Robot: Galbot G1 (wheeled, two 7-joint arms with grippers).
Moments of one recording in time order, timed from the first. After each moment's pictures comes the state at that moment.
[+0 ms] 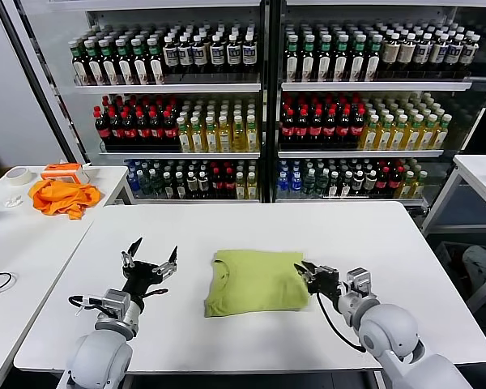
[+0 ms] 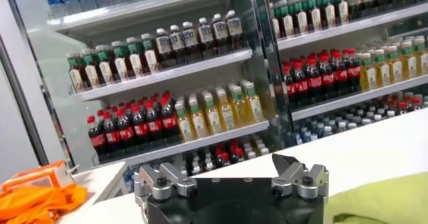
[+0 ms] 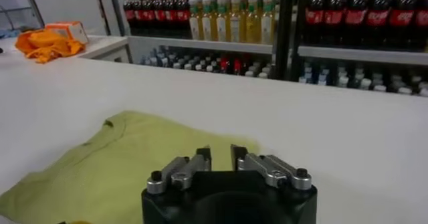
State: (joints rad) left arm 1.27 -1.20 -0.47 -1.99 -0.12 0.30 -0.03; right arm -1.07 0.98 0.25 1.94 0.62 -0.58 0.02
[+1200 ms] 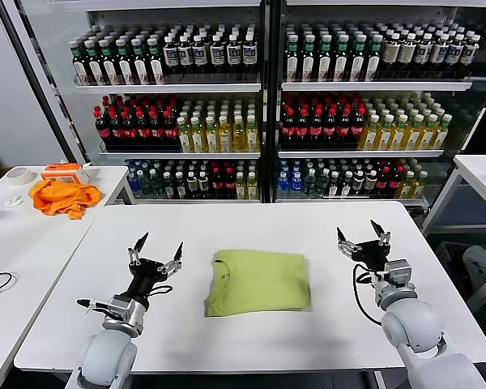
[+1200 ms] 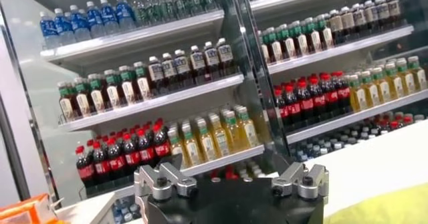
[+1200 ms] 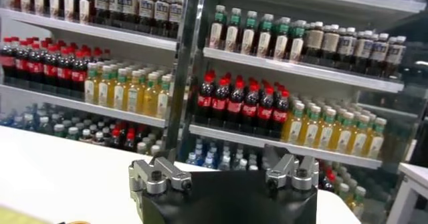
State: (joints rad) left arm 1.24 -1.23 -0.46 -1.87 -0.07 0.09 0.02; right arm -1.10 1.02 0.42 1.87 0.36 -0.31 0.14
